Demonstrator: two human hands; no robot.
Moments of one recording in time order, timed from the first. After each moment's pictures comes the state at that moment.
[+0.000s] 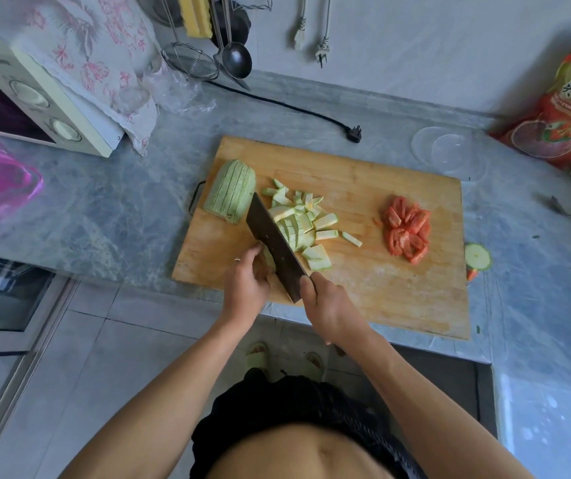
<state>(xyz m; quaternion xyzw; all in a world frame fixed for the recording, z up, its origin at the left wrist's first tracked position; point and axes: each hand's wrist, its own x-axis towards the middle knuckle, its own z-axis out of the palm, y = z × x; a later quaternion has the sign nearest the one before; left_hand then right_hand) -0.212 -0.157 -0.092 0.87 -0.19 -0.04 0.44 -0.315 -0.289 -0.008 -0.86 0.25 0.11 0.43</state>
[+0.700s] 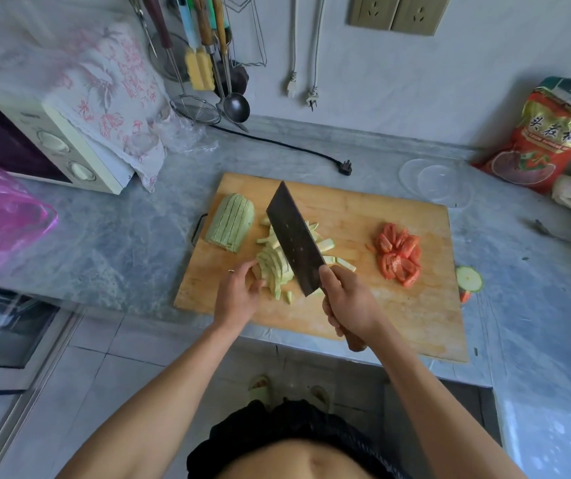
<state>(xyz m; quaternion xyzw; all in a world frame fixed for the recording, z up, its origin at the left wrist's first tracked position) -0.184 -0.159 -0.075 0.90 -0.17 -0.09 0.40 -0.310 -0.331 0.027 -0.79 0.26 0.04 0.56</state>
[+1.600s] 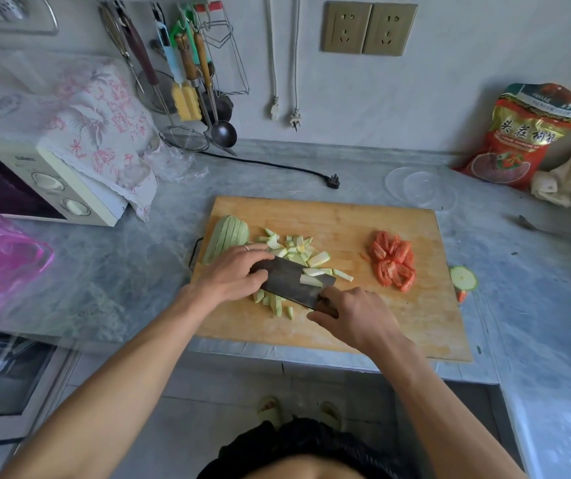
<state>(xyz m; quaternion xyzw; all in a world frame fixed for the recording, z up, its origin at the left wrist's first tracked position) -0.117 -0.173 0.016 0.86 -0.43 -0.20 0.17 -0.315 -0.338 0.024 -0.98 0.15 0.06 0.12</state>
